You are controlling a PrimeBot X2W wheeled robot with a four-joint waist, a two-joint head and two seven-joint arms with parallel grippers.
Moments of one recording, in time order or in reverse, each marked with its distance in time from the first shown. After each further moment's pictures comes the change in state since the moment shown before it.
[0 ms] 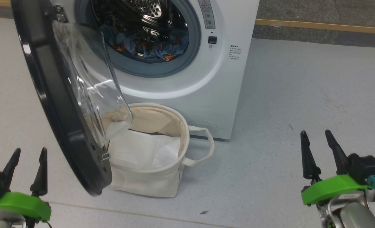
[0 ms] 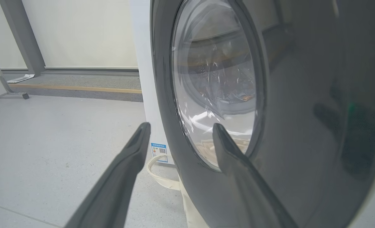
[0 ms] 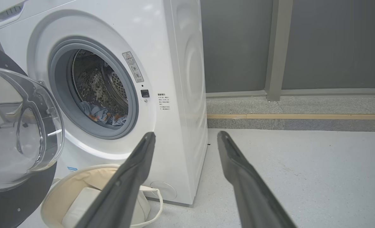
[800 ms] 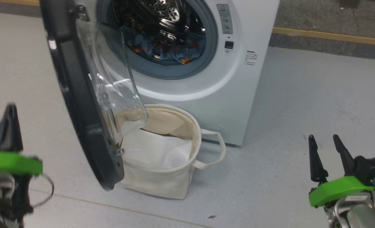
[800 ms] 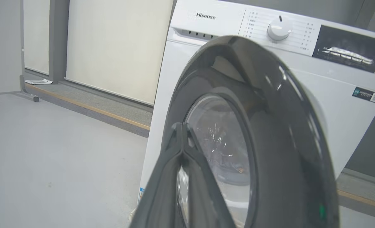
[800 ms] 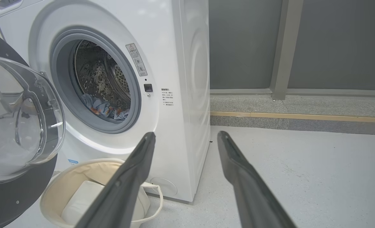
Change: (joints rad) left arm -0.097 0.005 0.008 -0.151 -0.261 0.065 0.081; right arm 0.000 -0.024 -0.016 0.052 0.007 0.000 0.000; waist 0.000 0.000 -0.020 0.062
